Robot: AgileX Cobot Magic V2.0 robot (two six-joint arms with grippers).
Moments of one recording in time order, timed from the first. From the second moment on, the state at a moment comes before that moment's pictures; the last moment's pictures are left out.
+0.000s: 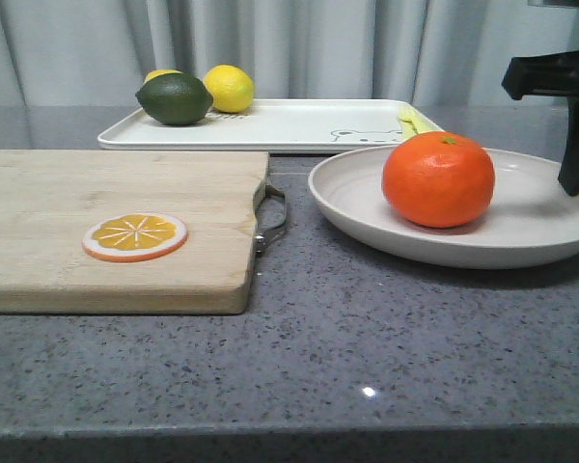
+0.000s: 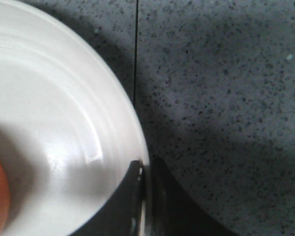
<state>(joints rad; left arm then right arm) -0.64 0.36 -0.45 -0.18 0.45 -0.11 0.19 1.49 -1.07 0.04 0.79 0.17</state>
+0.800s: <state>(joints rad) -0.64 0.36 -0.45 -0.18 0.45 -0.11 0.18 1.67 -1.50 0.17 0.87 0.16</state>
